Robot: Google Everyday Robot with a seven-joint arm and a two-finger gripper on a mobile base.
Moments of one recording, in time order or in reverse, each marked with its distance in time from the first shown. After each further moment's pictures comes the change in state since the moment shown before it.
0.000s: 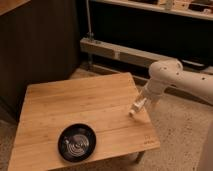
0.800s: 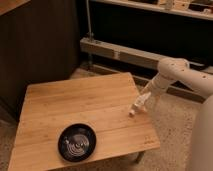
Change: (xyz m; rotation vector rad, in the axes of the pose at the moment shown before) arm -0.052 -0.003 0.034 -0.116 0.011 0.036
